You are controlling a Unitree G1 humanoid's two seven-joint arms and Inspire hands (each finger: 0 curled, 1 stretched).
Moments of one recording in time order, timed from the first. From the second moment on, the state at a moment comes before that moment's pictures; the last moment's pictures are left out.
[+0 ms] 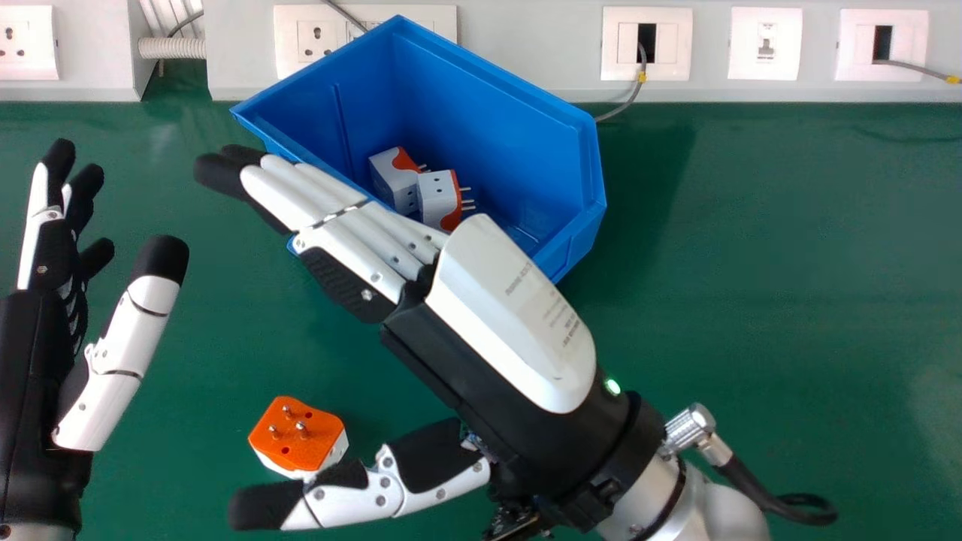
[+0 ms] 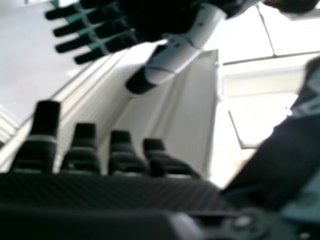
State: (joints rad) left arm 0.44 0.14 0.35 -0.62 0.04 -0.09 -0.10; right arm -0.07 -0.14 0.51 -0.31 -0.62 -0.45 0.03
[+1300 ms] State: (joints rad) left arm 0.43 0.17 0.39 -0.52 0.00 -0.23 -0.11; right arm -0.34 -0.09 0.67 0.16 -0.83 -0.20 0.15
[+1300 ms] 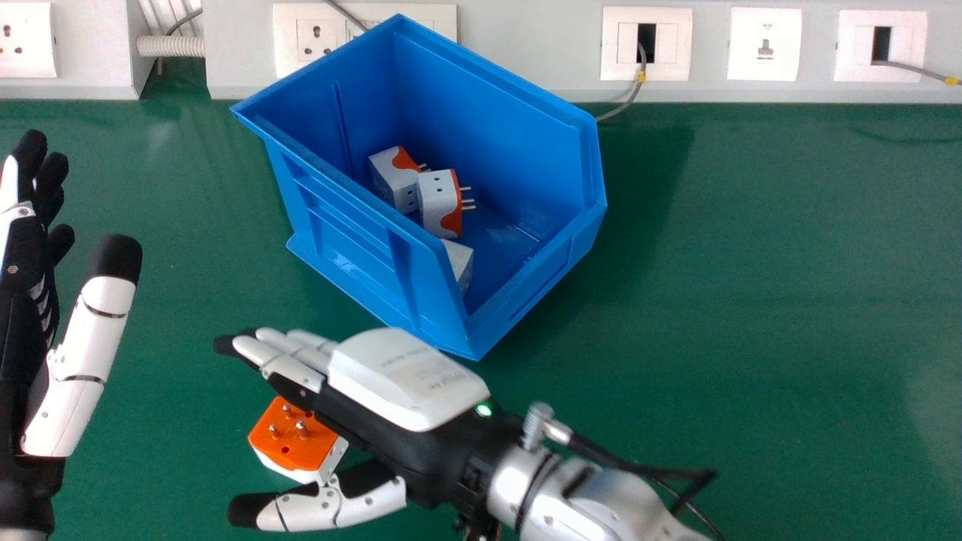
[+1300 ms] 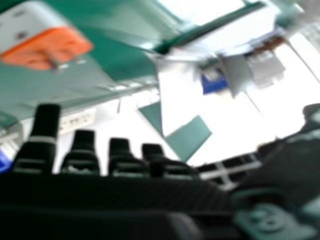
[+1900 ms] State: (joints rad) left arm 0.43 0.17 0.39 -0.50 -0.02 -0.23 -0.12; right arm -0.72 -0.11 0.82 0.43 -1.08 -0.27 0.14
